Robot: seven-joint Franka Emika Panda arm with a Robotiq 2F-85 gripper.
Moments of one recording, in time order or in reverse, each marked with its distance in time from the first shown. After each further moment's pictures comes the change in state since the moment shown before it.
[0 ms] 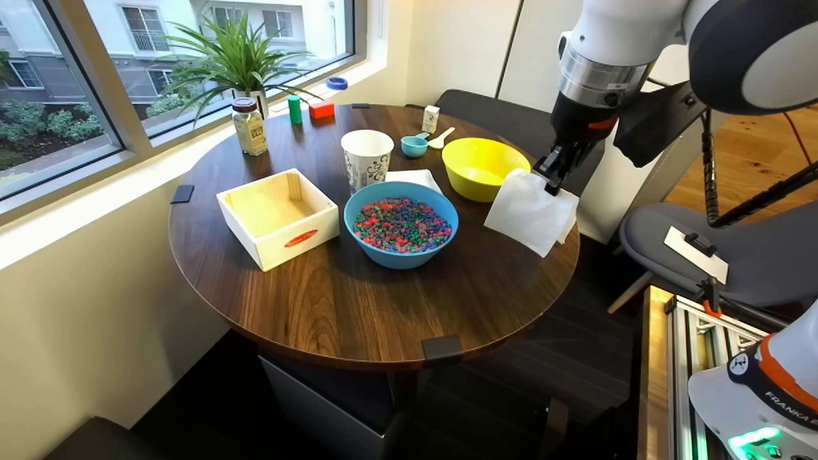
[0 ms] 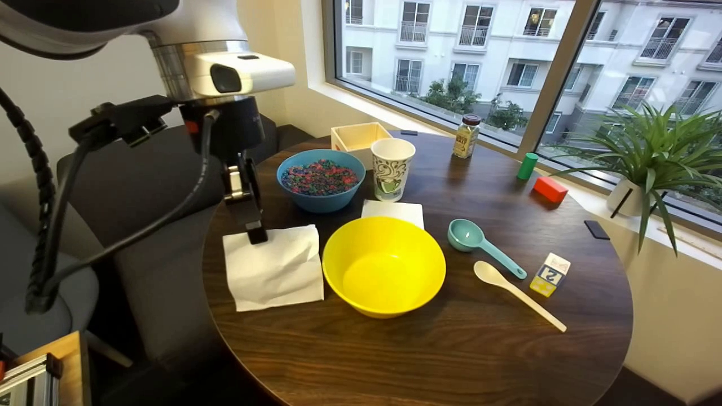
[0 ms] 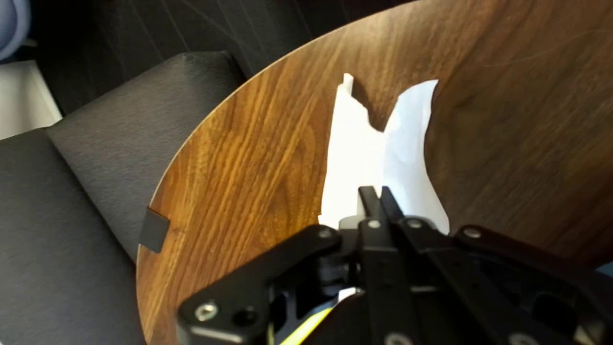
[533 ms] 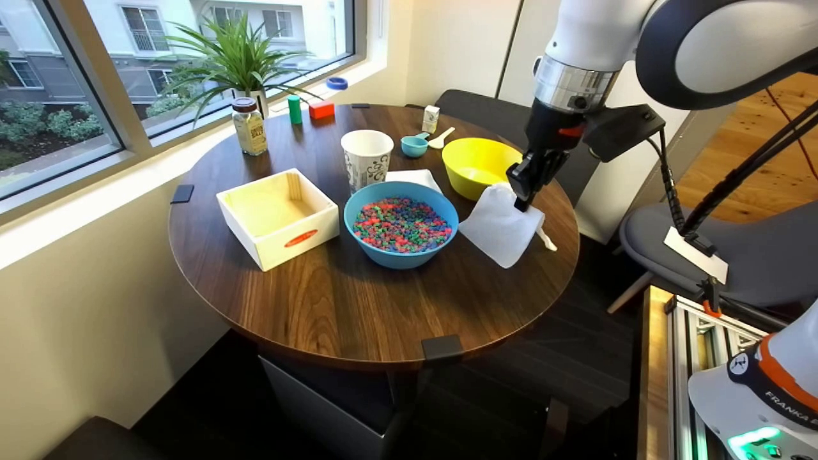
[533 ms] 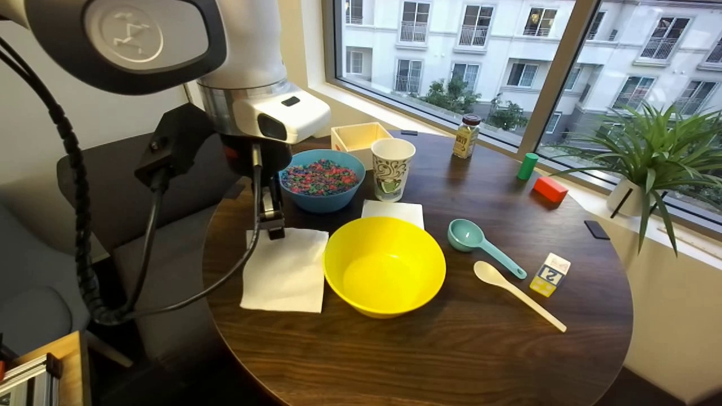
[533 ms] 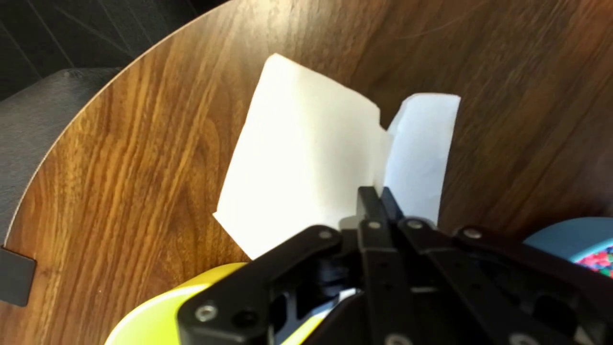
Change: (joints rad) arm 0.000 0.088 -0.070 -0.002 0.228 0.164 -0.139
